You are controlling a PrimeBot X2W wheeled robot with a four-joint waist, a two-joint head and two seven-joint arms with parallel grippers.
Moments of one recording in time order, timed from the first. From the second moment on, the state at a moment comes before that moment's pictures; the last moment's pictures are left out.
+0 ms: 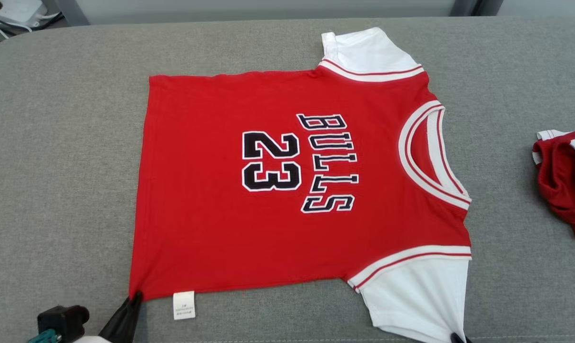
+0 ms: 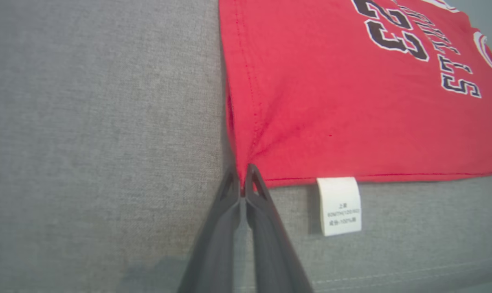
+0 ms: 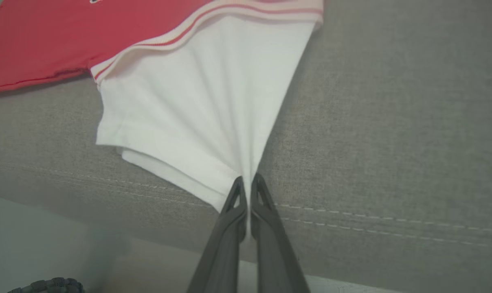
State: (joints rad) left arm 0.04 0.40 -0.33 0.24 -0.74 0.02 -0.08; right arm 0.23 -0.20 0.21 0.14 0.34 0.13 -0.06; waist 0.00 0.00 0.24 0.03
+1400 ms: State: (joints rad) left arm -0.39 0.40 -0.32 0.28 -0.81 0.09 0.19; right arm -0.49 -0.30 0.27 0.30 0.74 0.13 0.22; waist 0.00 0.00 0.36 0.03
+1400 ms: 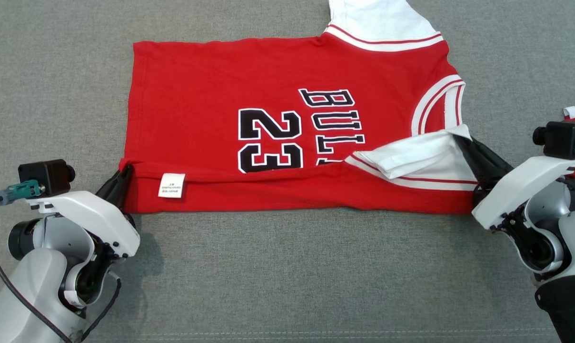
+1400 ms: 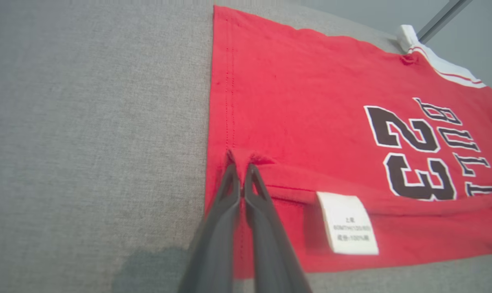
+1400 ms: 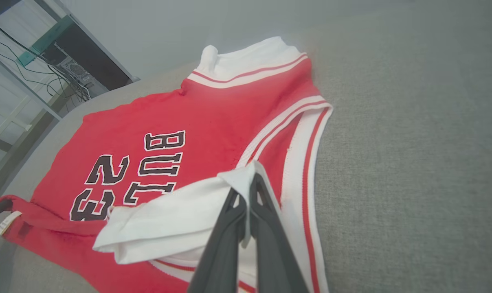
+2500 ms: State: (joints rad) left arm -0.21 0.41 -0.29 0.24 -0.78 0.17 0.05; right arm -0.19 -0.23 0.16 0.24 0.48 0.13 -0.11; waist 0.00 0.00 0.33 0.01
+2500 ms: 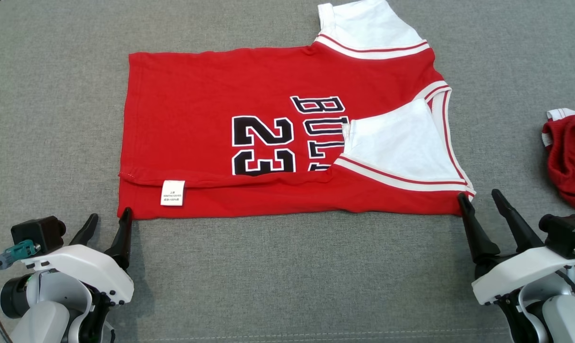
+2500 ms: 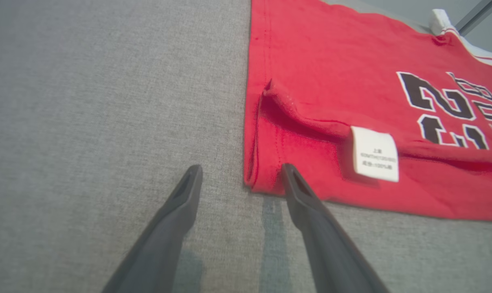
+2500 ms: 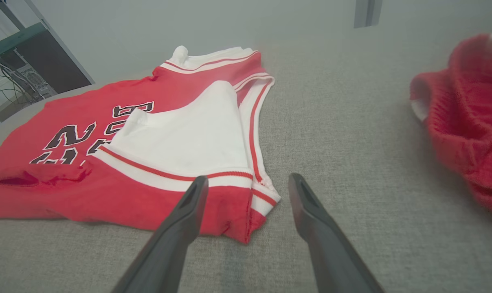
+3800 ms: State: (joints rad) left arm -0.29 0.36 -0.28 0.41 -0.99 0.00 0.18; right arm -0.32 -0.21 0.24 0.43 0.53 0.13 -0.02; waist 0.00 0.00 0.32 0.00
